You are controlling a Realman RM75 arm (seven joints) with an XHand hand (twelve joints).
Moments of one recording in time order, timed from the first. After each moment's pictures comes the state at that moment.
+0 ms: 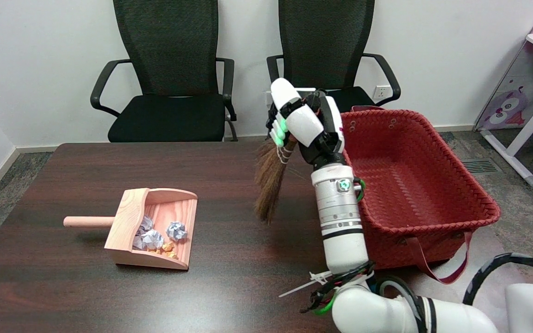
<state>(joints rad) 0.25 -1.20 0.56 -1.57 -1.73 1.30 0.62</state>
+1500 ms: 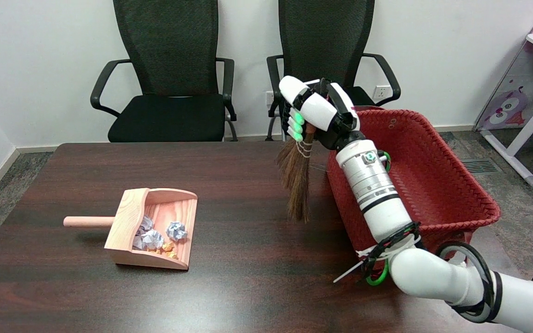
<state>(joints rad) 0.19 -0.92 0.76 -1.77 -1.56 0.94 0.56</state>
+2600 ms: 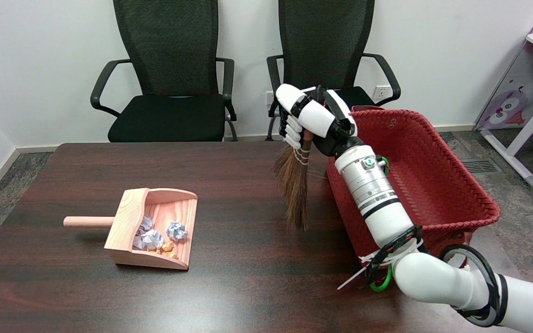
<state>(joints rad) 0.18 -0.90 0.74 -1.78 -1.56 0.92 0.59</state>
